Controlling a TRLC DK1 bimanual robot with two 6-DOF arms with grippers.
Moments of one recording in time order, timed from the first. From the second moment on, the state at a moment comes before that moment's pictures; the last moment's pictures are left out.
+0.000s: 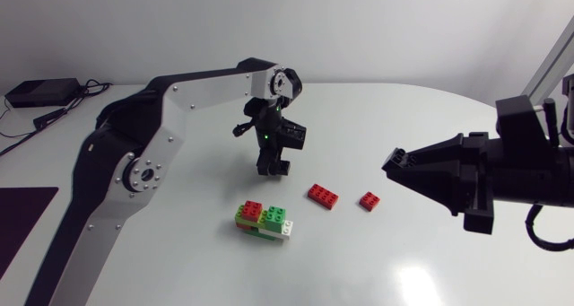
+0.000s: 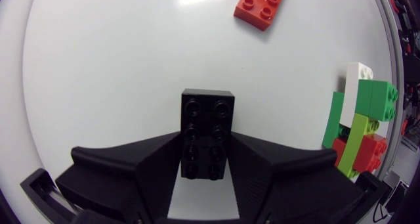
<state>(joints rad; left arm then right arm) -0.54 2.52 2.26 -1.20 0.01 1.21 0.05 0.84 0.71 -0.47 -0.86 -0.41</state>
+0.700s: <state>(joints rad) -0.49 2.42 2.17 -1.16 0.12 1.19 0.06 1.13 0.74 -0.30 -0.67 -0.45</state>
